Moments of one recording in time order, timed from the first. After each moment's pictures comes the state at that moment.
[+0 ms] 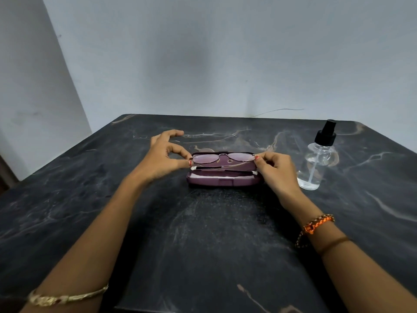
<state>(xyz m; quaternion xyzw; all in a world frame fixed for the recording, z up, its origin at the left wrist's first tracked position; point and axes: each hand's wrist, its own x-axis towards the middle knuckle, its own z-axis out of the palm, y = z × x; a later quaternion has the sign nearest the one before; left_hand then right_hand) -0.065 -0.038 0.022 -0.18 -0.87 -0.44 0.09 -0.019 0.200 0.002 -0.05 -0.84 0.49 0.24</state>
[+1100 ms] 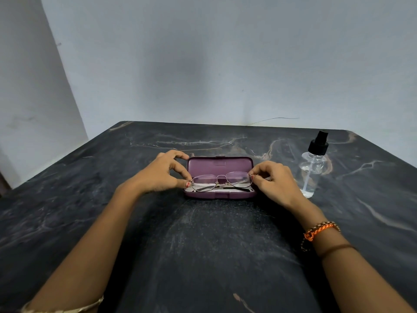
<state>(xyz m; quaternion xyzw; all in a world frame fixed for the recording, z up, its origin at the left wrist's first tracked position) -0.062 -0.039 0.025 -0.25 -0.92 -0.31 -0.01 -0.013 0.215 0.011 0.04 -0.92 0.35 0.18</state>
